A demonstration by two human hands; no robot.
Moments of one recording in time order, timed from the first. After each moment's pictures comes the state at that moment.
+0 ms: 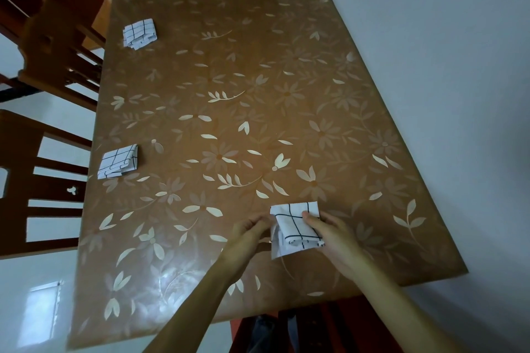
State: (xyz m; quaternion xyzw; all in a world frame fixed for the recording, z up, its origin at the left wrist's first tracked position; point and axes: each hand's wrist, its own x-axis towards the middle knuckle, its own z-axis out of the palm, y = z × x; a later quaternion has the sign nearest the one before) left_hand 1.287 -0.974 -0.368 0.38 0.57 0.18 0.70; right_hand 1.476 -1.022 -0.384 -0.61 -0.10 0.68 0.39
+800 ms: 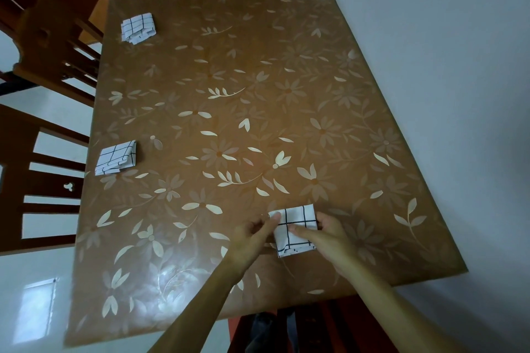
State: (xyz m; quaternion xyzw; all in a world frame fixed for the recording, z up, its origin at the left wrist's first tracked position) left_hand 1.289 -0.978 -0.379 0.39 0.63 0.17 0.65; right_hand 1.465 -1.020 -0.398 -0.66 -0.21 0.63 0.36
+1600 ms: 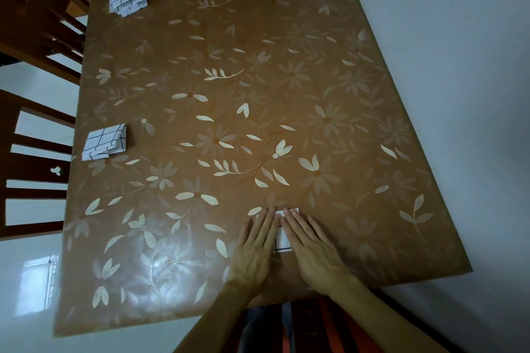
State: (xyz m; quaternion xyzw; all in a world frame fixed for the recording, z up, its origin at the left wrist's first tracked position) left_hand 1.266 -1.019 -0.480 0.88 0.45 -0.07 0.13; right_hand 1.445 -1.053 -0.461 -0.61 -0.76 0.23 -0.05
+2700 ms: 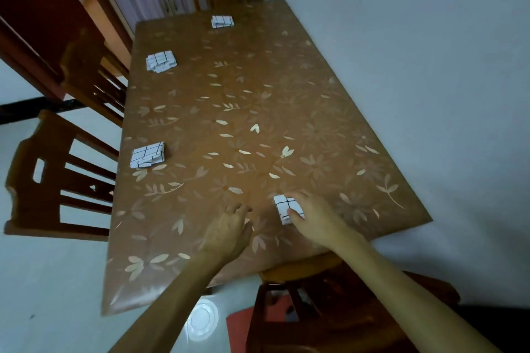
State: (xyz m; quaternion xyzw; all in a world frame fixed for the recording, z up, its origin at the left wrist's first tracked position) left_hand 1.156 -1.035 -0.325 0.84 0.50 0.00 0.20; right_hand 1.371 -1.093 -0.288 -0.70 -0.63 0.28 0.16
